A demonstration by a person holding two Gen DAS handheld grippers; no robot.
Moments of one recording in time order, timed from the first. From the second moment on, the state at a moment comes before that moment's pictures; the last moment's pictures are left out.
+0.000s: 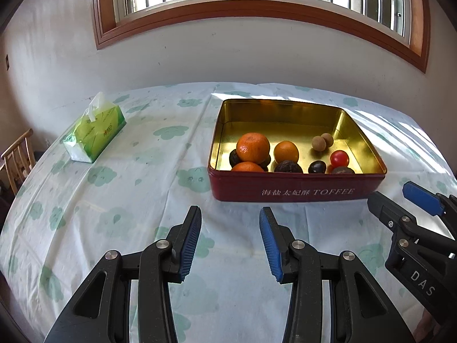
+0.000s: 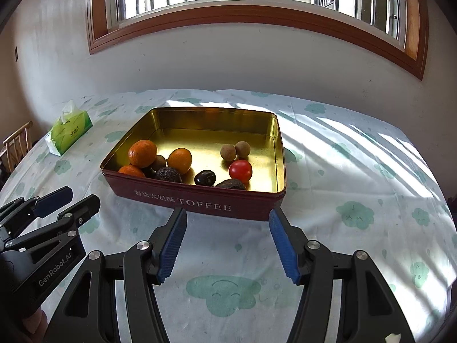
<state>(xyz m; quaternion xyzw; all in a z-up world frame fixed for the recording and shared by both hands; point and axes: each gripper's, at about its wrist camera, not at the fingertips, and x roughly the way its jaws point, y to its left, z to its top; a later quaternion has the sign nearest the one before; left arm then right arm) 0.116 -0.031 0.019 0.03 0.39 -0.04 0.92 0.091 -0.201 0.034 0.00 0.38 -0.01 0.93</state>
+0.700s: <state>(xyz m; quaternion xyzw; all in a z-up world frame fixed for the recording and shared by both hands) 0.050 -0.020 0.016 0.03 0.39 -0.02 0.92 0.038 -0.186 0.037 -0.01 0.36 -0.01 0.93</state>
